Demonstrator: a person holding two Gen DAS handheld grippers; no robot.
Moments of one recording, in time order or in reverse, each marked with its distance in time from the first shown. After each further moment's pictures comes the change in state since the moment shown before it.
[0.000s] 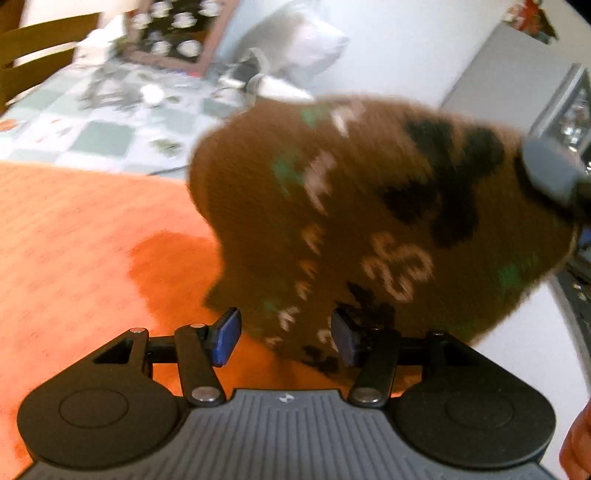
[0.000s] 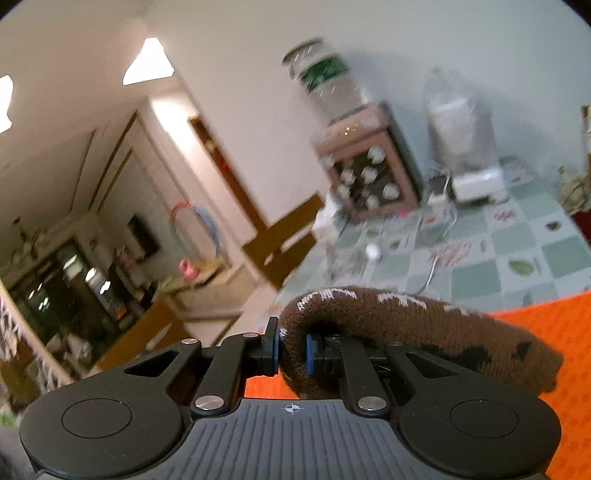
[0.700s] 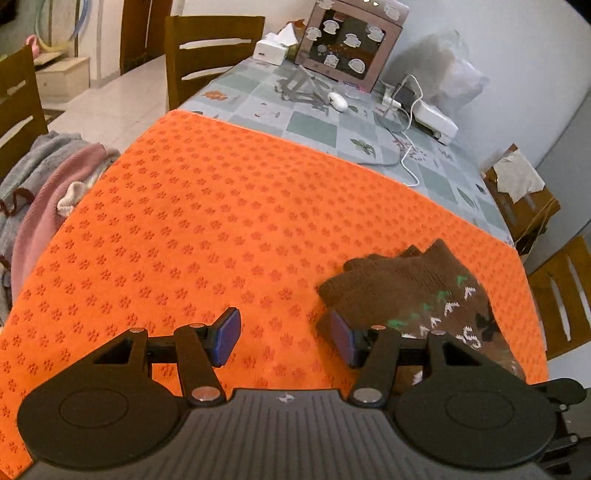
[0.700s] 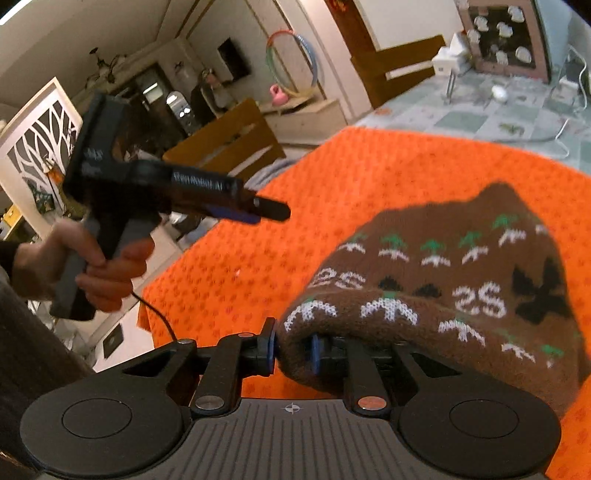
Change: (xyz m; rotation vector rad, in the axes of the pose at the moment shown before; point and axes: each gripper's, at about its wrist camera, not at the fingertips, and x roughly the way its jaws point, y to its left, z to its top) left arm -0.121 0.081 -0.054 -0.151 -0.031 0.341; right arm 0.046 0.049 -0.144 -0.244 0.512 0.228
